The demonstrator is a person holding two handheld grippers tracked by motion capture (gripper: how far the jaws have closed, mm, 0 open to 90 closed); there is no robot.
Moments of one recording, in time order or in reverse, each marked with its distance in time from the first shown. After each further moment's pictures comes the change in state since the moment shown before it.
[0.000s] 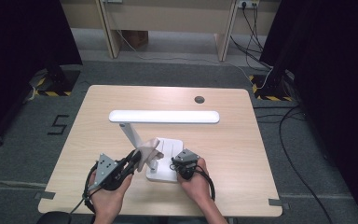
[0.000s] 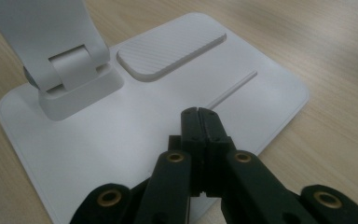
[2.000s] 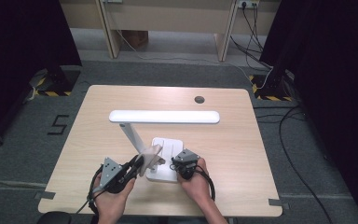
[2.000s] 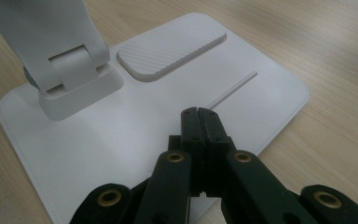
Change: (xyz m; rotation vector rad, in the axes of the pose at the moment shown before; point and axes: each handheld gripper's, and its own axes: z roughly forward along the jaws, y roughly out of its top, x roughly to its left) left arm 0.000 -0.021 0.006 0.052 -0.006 -0.006; right arm 0.000 0.000 0.000 0.001 0.001 -0.003
